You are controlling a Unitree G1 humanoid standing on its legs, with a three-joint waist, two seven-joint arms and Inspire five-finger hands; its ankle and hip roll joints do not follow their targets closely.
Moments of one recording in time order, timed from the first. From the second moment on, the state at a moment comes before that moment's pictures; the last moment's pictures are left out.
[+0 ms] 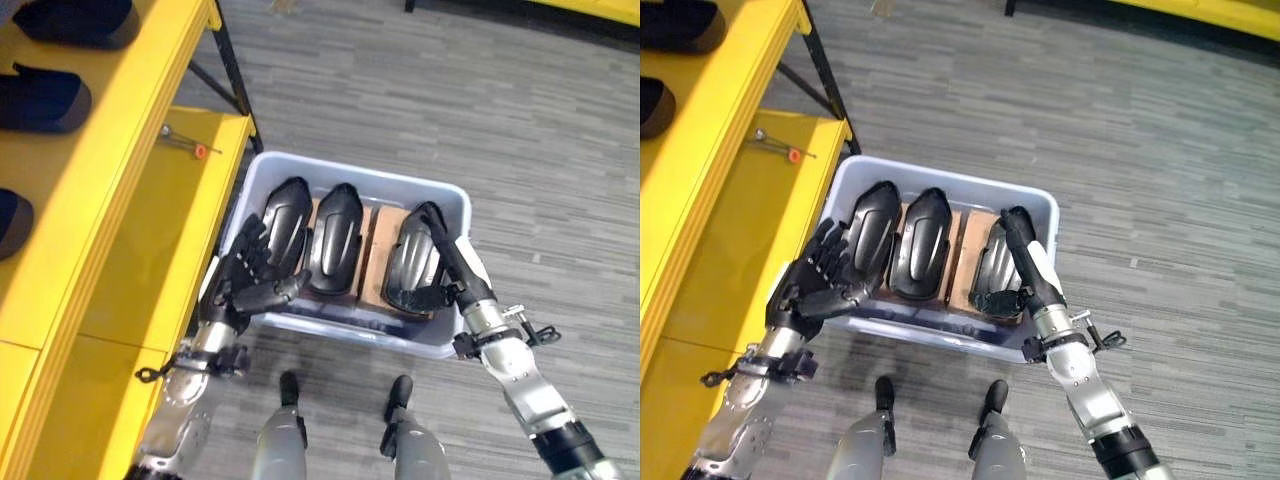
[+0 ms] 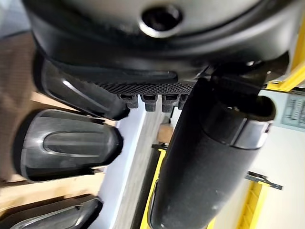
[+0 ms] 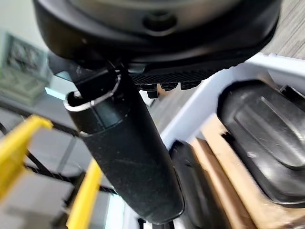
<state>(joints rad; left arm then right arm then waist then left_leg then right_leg) 0.01 0.48 -0.13 -0.13 -0.62 -0.16 0.04 -0.21 -0.50 0.24 0.09 -0.08 -0.14 -0.12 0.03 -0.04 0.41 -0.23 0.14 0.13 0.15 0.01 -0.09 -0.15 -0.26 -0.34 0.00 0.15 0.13</state>
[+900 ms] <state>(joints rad) -0.12 0.49 -0.20 -0.12 -0.62 -0.18 0.15 -0.31 -0.50 0.26 0.20 -0.28 -0.05 -0.26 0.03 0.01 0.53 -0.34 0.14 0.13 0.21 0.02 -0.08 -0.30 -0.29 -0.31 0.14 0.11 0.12</state>
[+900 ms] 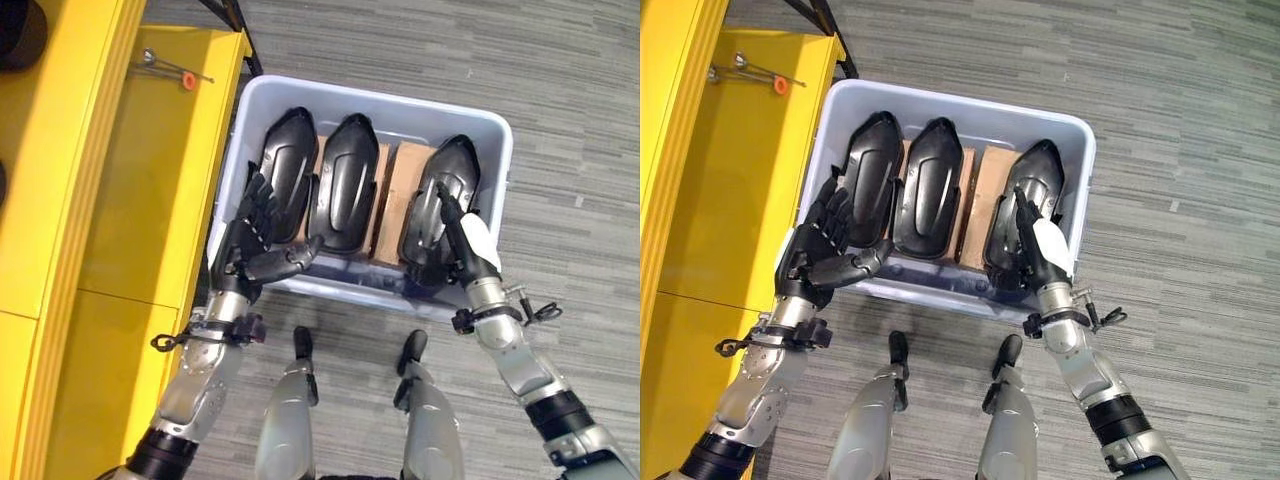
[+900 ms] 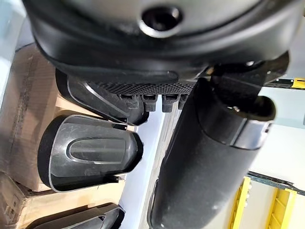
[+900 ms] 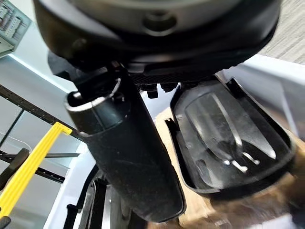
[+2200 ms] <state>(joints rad) -0.13 0.48 -0.25 -0.09 -0.62 -0.20 0.17 -0.69 -0.45 0.46 0.72 -0.59 0.02 -0.44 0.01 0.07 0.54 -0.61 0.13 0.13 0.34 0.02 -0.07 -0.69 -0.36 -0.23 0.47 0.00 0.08</state>
